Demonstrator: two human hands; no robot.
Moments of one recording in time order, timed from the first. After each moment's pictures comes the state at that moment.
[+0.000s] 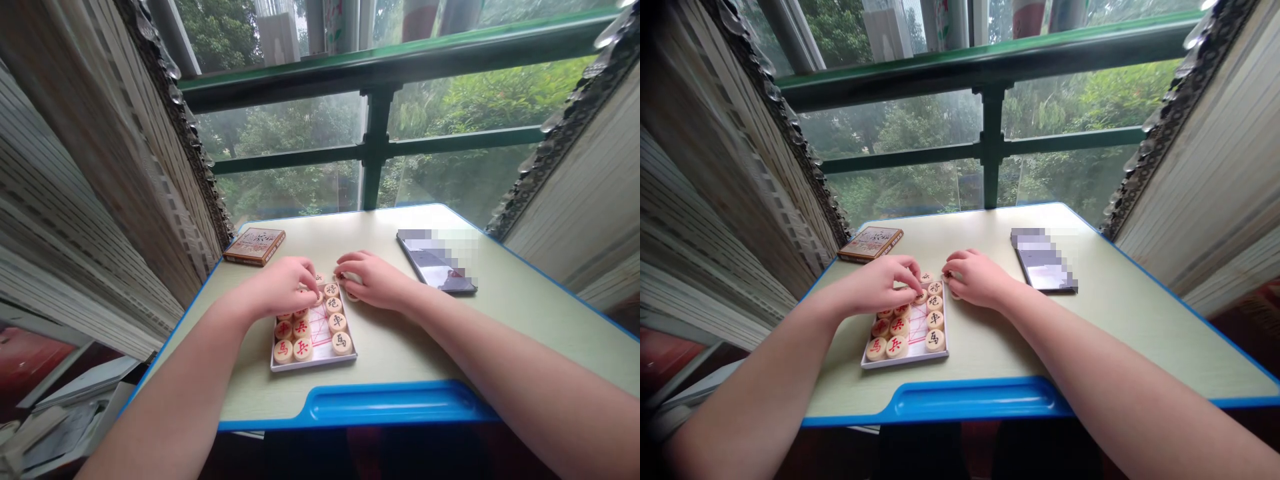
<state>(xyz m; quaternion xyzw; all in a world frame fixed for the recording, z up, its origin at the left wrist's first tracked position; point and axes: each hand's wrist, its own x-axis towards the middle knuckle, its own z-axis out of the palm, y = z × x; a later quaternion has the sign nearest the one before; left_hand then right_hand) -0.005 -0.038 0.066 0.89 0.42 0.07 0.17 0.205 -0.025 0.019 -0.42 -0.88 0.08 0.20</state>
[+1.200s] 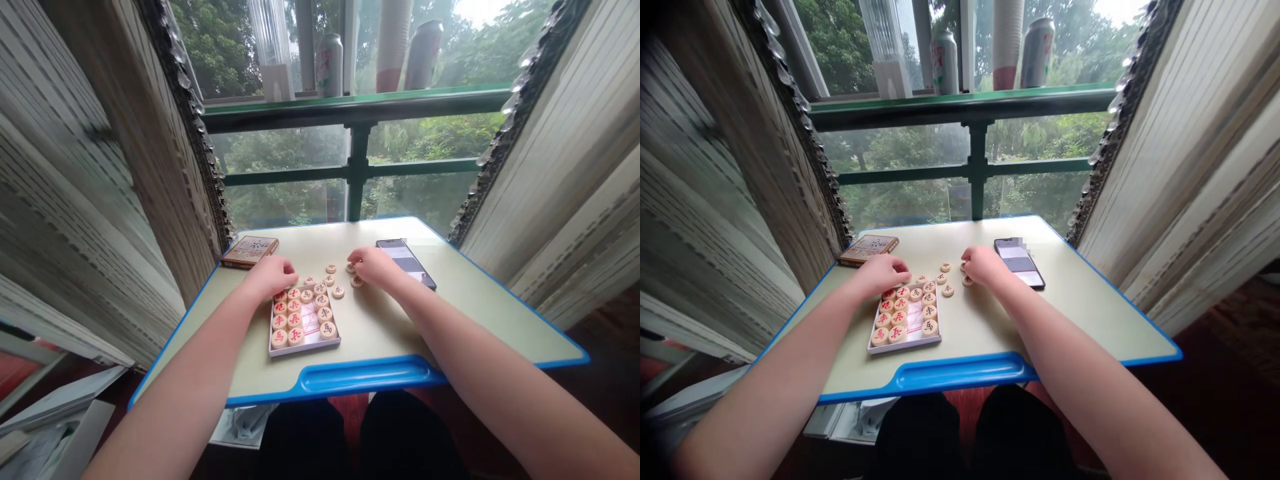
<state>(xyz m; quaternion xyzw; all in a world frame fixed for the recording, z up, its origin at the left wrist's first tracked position) -0.018 -0.003 0.034 0.78 0.60 0.12 0.14 0.226 -0.020 0.039 -0.64 -0.73 0.13 0.19</state>
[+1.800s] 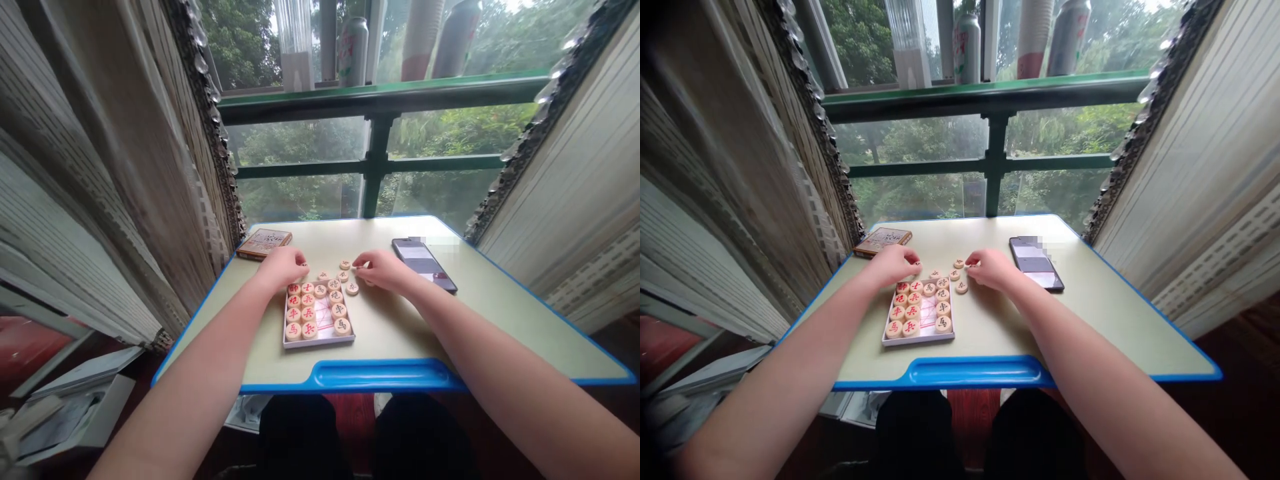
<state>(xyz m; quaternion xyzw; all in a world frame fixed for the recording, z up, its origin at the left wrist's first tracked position) -0.019 -0.005 0.041 0.77 0.61 0.14 0.11 0.215 -0.027 0.040 -0.62 -0.74 0.19 0.17</state>
